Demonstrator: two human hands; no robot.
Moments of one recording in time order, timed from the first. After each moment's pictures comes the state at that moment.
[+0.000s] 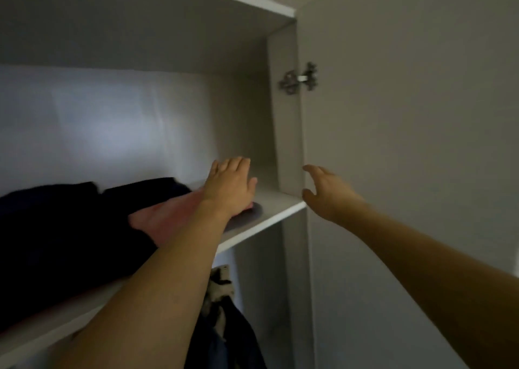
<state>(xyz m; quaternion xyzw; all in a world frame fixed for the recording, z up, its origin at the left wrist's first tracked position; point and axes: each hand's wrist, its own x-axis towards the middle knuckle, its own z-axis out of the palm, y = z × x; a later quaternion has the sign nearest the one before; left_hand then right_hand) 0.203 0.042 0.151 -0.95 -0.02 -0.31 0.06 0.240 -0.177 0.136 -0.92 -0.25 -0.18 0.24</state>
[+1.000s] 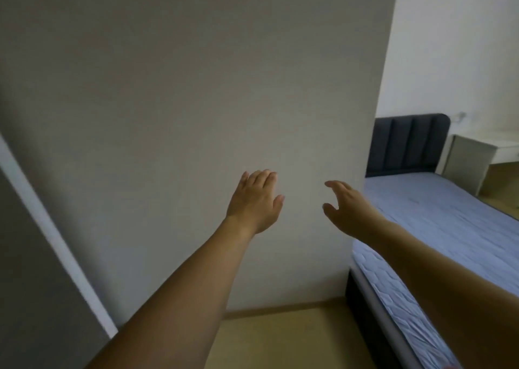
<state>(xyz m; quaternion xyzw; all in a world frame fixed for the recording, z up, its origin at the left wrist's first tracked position) -0.069 -0.777 0.012 -0.85 0.48 -0.21 -0.09 -0.219 -0.940 0.006 -0.94 0.23 -0.20 0.15</state>
